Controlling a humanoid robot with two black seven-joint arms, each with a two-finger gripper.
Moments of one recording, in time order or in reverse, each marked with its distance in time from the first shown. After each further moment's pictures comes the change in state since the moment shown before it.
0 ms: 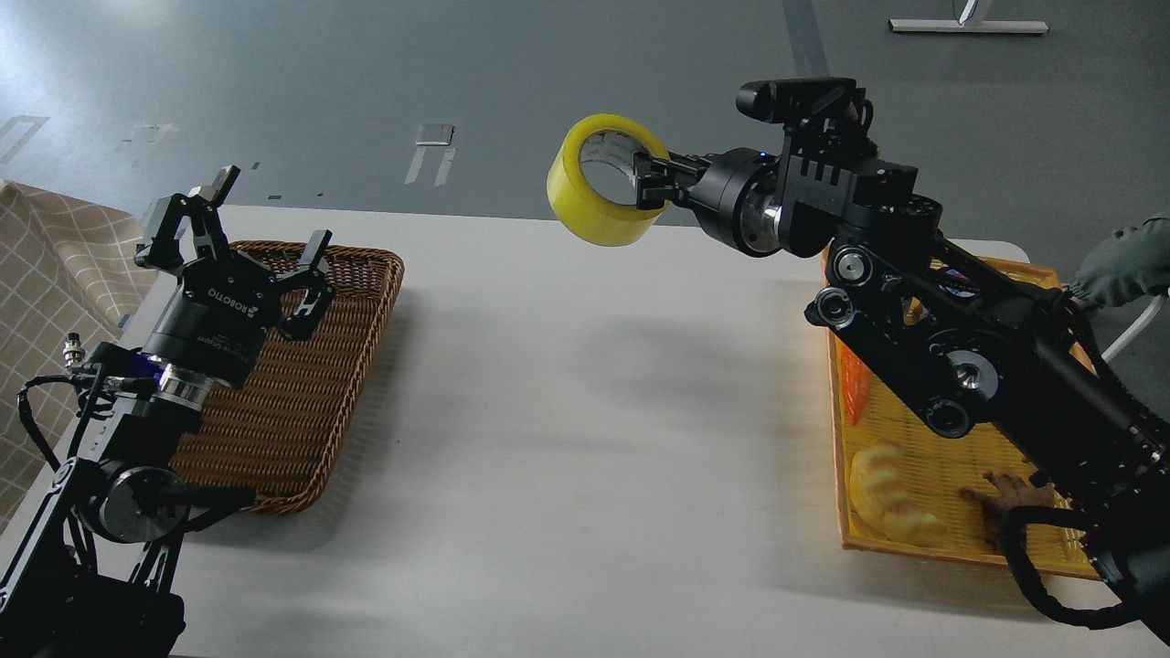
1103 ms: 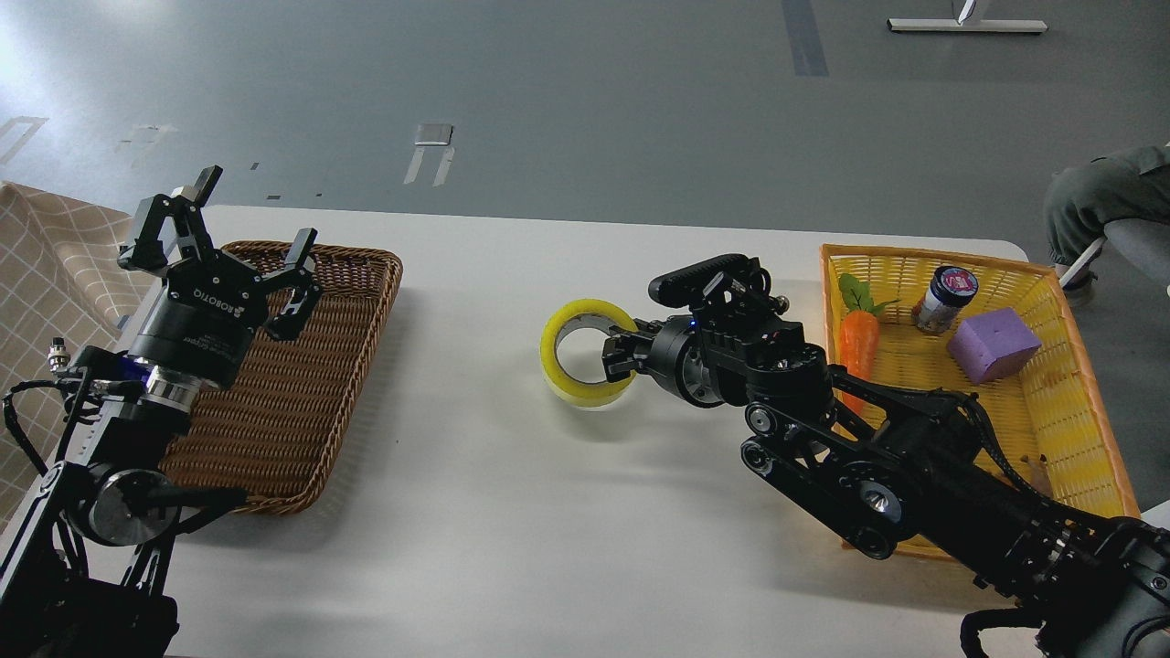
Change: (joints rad) left arm 0.009 -0.001 -0.030 0.000 -0.001 0.000 0.000; right arm -0.201 0.087 -0.194 -0.058 -0.141 0.000 -0.060
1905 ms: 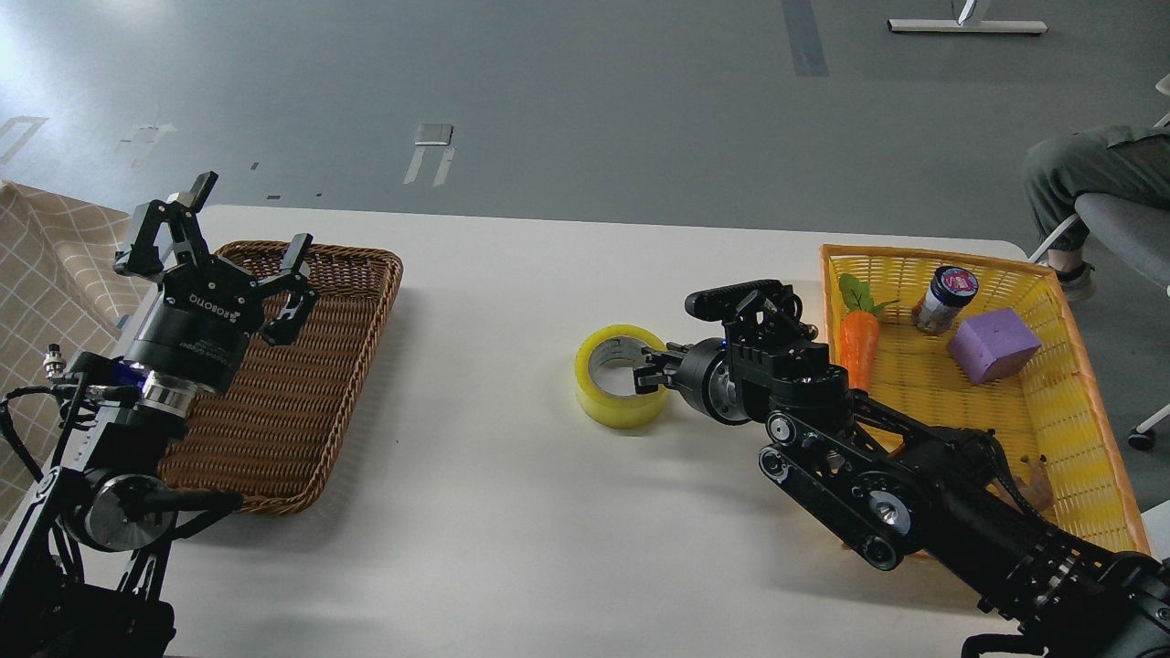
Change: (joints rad) left arm 0.012 0.000 -0.005 0.002 -0.002 0.000 0.000; right arm -0.070 0.000 0.083 -0.051 0.017 0.000 0.002
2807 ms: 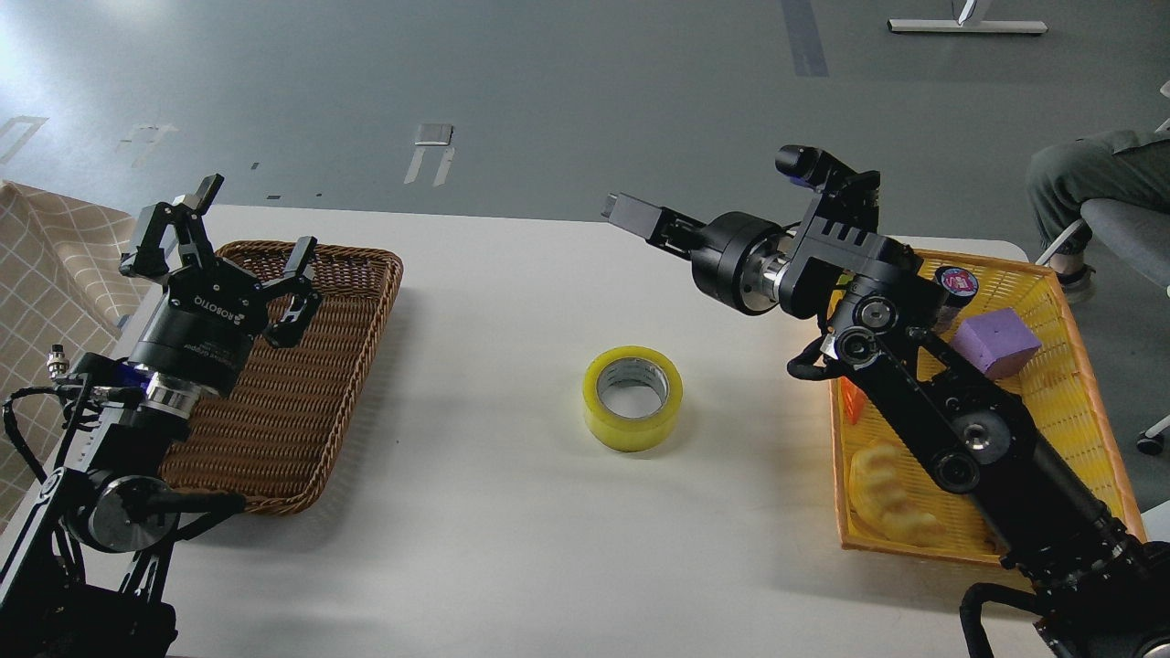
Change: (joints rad) left arm 0.000 0.000 0.006 0.000 0.009 0.000 0.000; right arm 0.060 0.000 0.382 0.220 0.408 -0.024 -0.006
